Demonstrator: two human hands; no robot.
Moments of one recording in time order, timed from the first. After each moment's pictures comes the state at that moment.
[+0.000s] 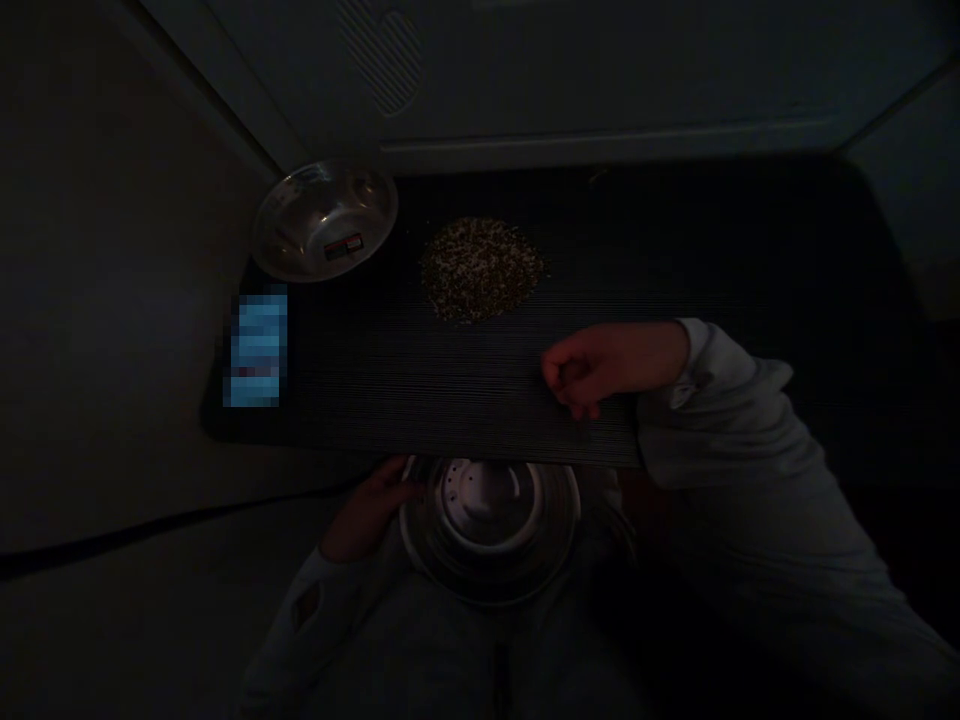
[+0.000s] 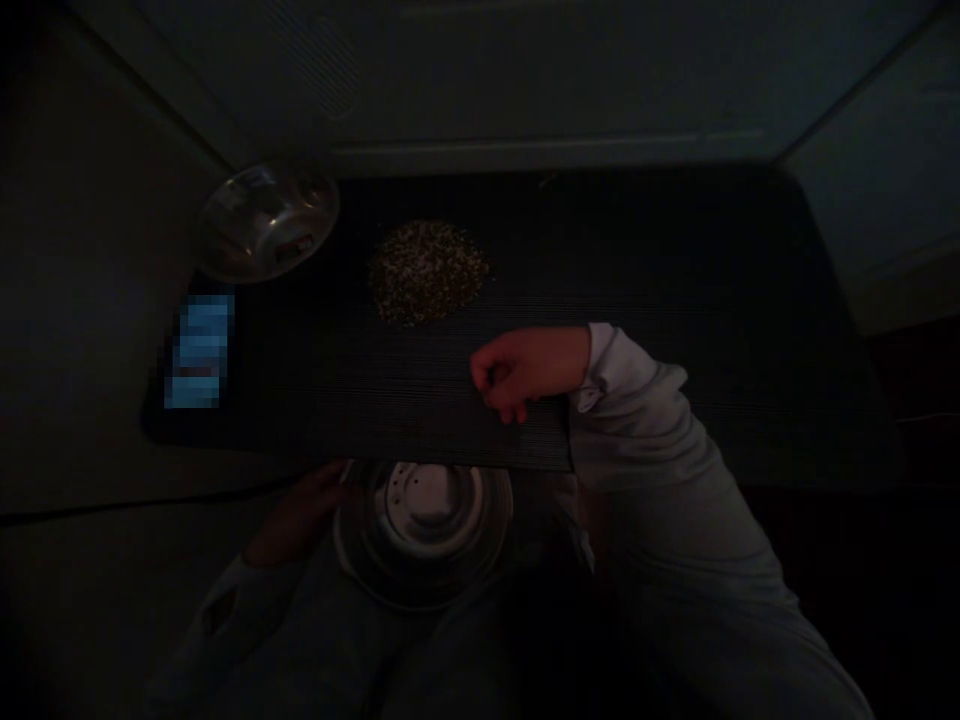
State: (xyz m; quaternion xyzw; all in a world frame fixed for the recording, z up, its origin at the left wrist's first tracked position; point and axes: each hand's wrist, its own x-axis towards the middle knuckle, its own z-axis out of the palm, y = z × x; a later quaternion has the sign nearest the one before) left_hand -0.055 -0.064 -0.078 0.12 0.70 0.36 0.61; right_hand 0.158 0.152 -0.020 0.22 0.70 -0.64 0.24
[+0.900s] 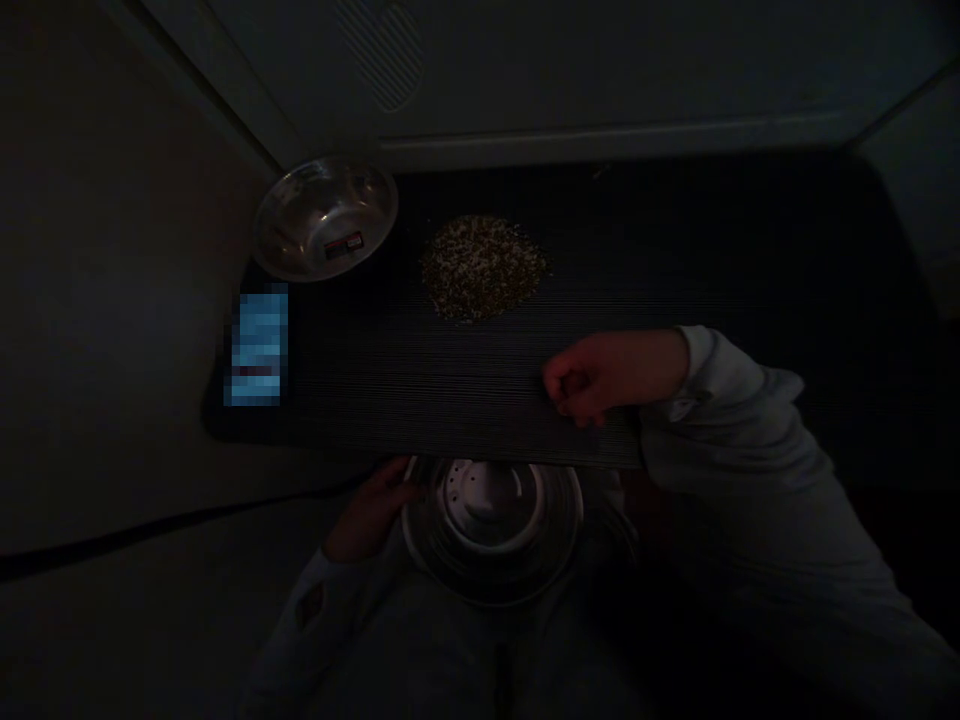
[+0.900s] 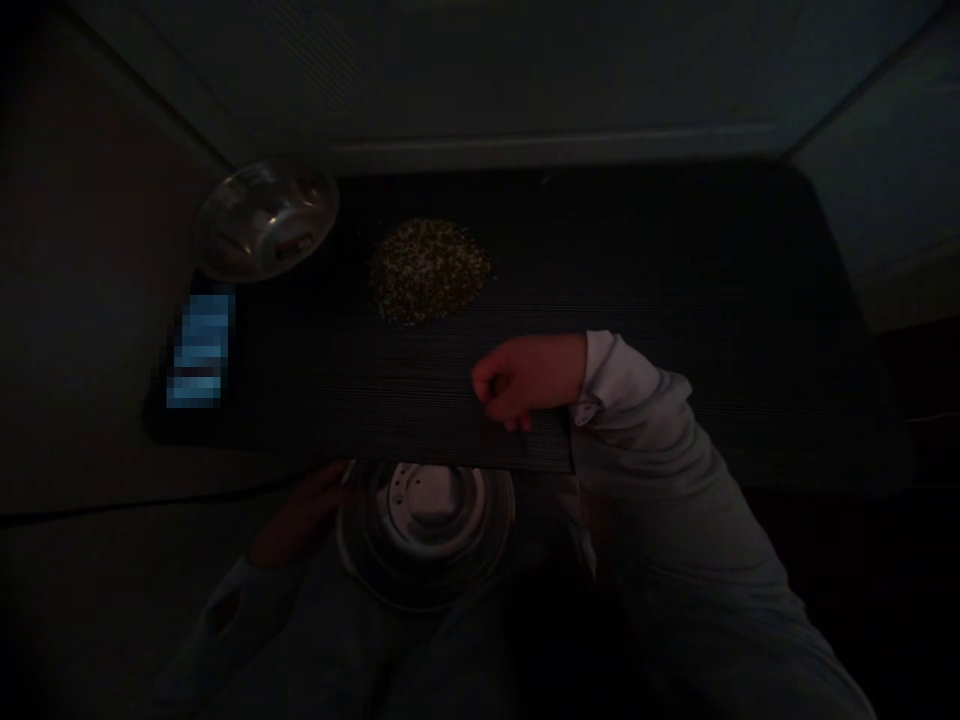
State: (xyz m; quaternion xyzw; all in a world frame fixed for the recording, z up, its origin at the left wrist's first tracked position) left_hand -0.053 -0.063 -0.078 0.11 0.69 0.36 0.62; right_hand 0.156 0.145 -0.016 0.23 0.72 -0.60 0.27
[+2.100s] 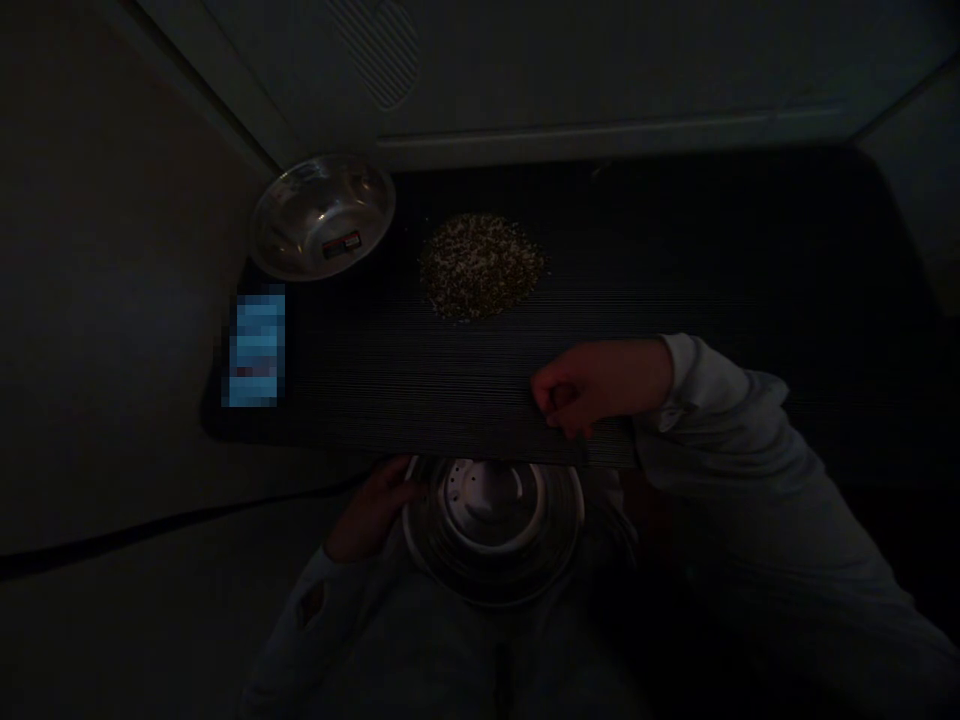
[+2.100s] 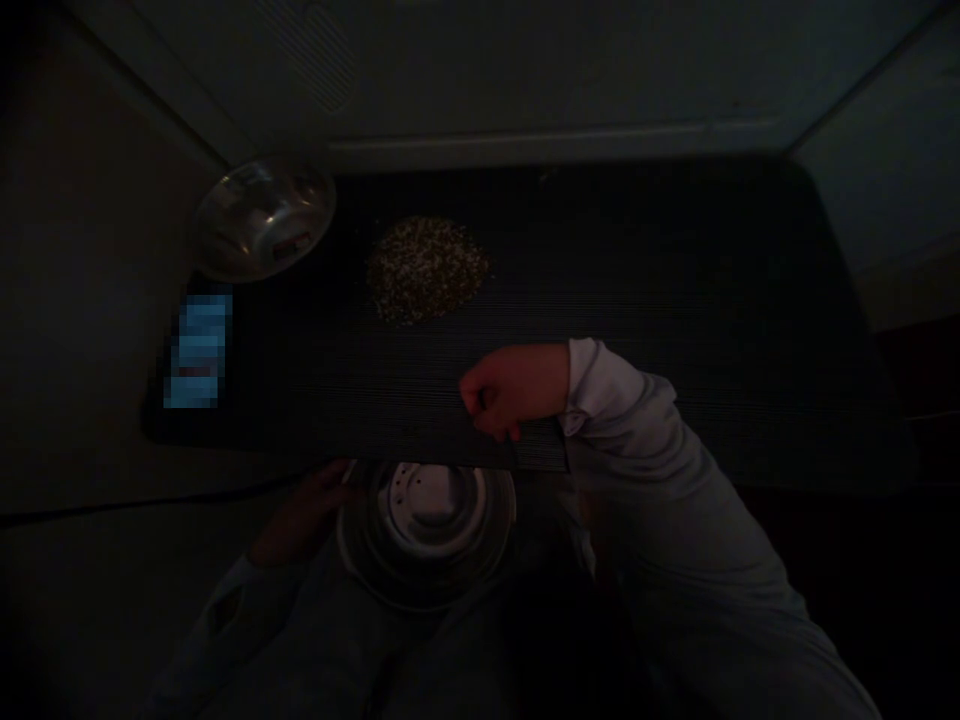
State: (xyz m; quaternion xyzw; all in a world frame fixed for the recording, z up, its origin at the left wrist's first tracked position) left_hand -0.050 -0.059 -0.074 0.12 0.69 0.34 0.63; right_hand 0.151 0.139 -0.020 0.20 0.73 -0.59 0.28
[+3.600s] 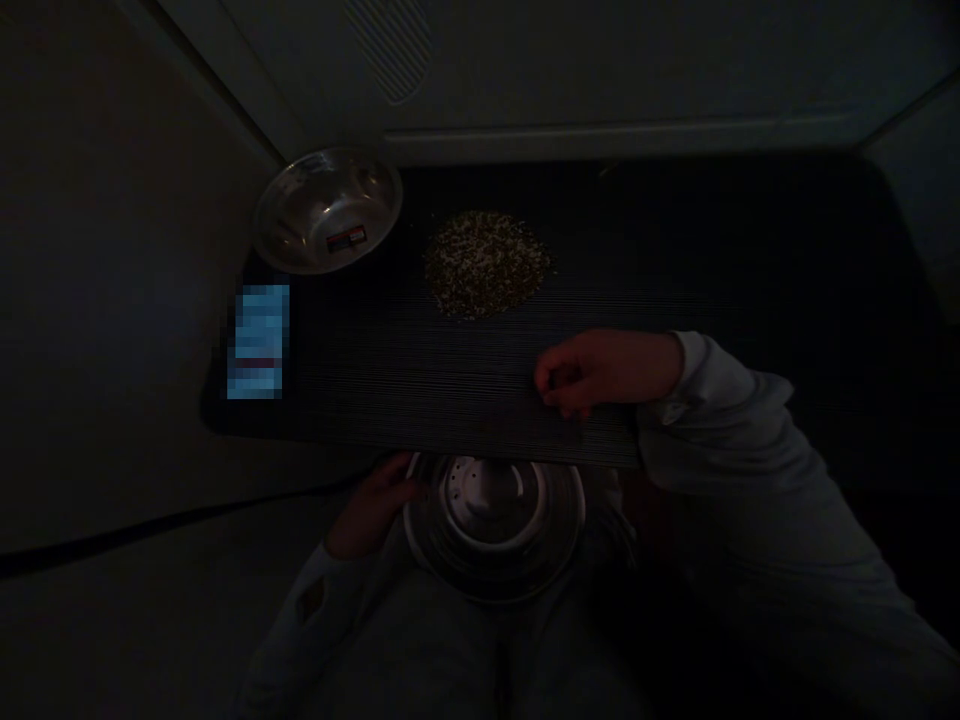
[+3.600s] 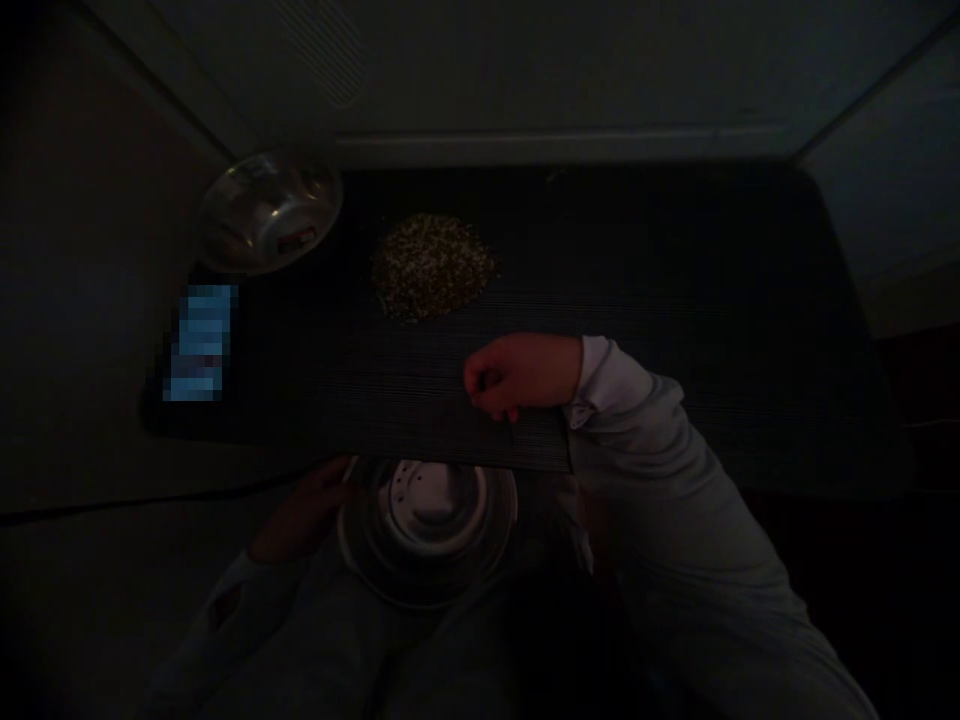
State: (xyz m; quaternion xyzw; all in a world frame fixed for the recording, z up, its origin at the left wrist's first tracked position) left_hand -0.047 -0.061 -0.075 0.11 0.66 0.36 0.65; right_hand 0.154 0.144 -0.020 0.23 0.75 -0.58 0.22
